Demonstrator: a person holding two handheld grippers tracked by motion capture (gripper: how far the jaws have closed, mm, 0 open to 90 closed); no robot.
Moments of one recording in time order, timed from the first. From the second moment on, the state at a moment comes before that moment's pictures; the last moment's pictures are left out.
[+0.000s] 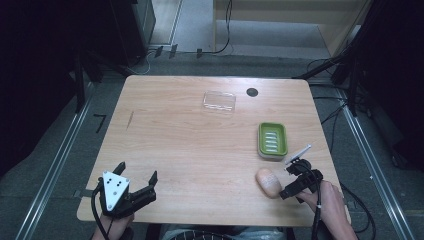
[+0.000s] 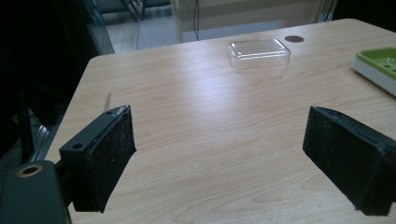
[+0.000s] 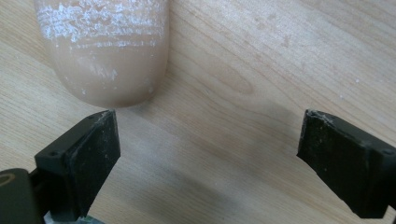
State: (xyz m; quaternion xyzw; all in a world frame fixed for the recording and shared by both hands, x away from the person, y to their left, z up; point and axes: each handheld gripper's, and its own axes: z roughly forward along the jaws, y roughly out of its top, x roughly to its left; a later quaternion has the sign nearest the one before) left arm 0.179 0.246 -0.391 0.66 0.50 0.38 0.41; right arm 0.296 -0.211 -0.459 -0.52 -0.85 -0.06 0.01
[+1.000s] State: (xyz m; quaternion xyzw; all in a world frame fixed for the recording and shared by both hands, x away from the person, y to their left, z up) left arm 0.177 0.245 -0.390 0.65 0.50 0.39 0.42; right arm 0.301 -0.191 -0.454 -0.50 -0.86 -0.07 0.01
